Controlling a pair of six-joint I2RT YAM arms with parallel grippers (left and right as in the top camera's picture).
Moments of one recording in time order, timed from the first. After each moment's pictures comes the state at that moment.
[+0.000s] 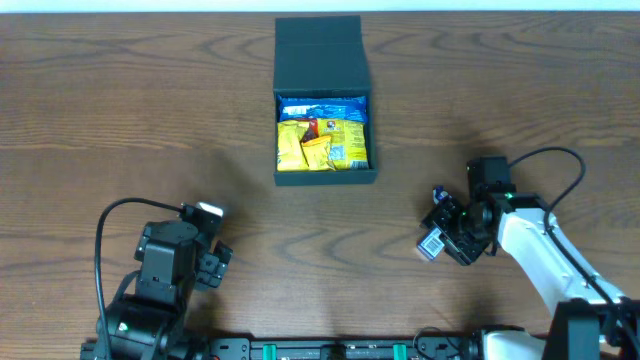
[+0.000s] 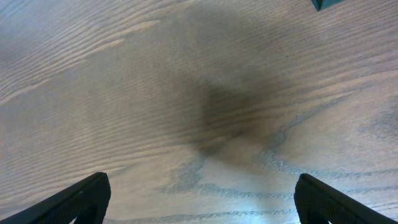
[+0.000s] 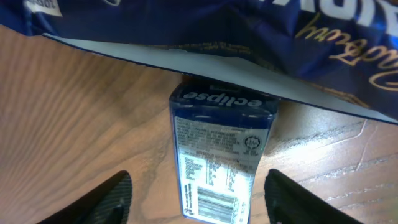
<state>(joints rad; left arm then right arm) -0.27 0.57 0.55 -0.87 -0.23 0.23 0.04 1.42 0.67 -0.72 -0.24 0.86</state>
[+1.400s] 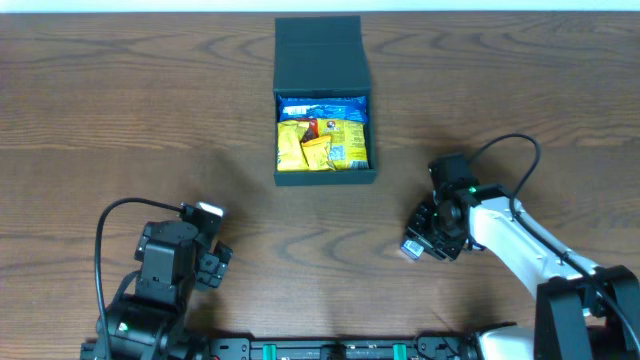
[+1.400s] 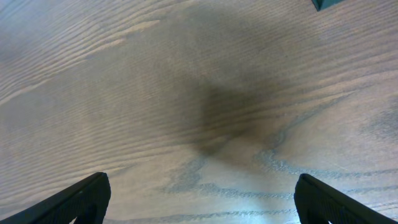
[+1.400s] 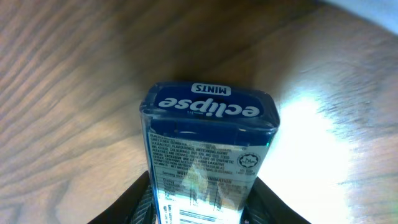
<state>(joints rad) -0.27 0.57 0.55 -0.87 -0.23 0.23 0.23 1.51 0.71 -0.73 -0.21 0.86</state>
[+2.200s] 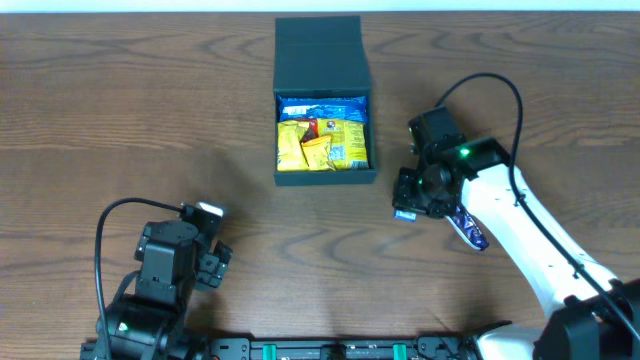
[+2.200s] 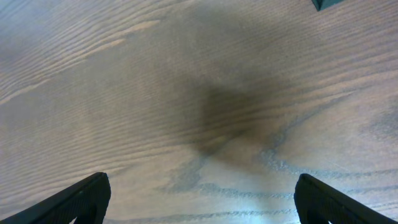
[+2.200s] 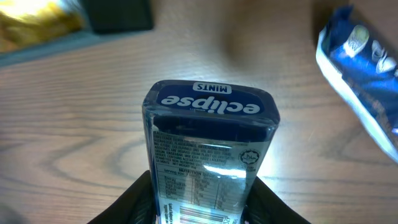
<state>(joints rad) -0.27 0.57 0.55 -0.87 -0.23 0.23 0.35 1.51 1.12 -1.02 -0.13 0.55</state>
